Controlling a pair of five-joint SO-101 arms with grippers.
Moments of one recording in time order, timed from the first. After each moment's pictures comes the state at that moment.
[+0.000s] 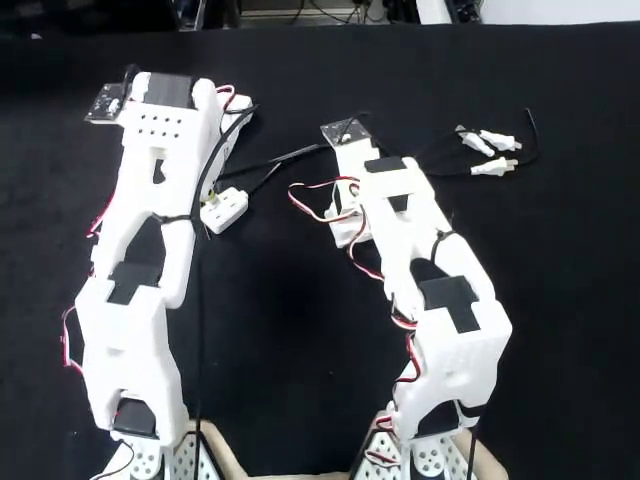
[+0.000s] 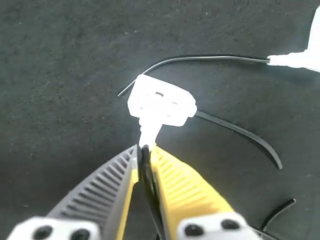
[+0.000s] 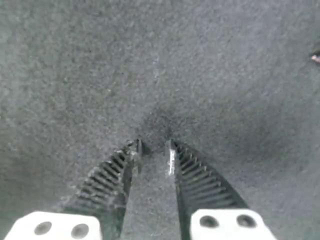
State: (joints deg) left arm 3.9 27.1 -39.3 99.9 76.4; right arm -10.5 21.0 13.0 59.8 9.3
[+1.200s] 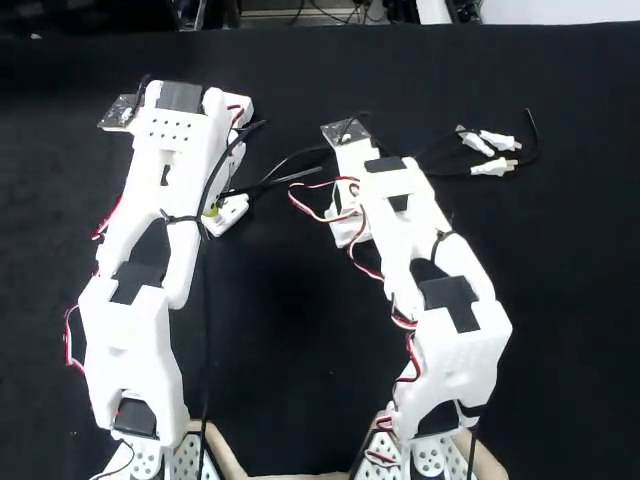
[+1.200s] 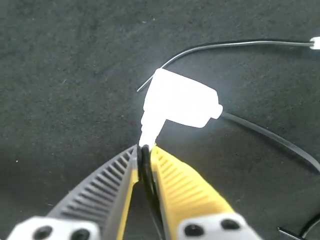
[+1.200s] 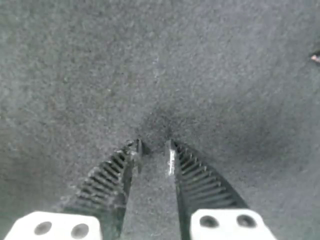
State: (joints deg) left arm 4.9 27.5 -34.2 100.3 73.8; right arm -10.5 21.0 13.1 59.8 9.3
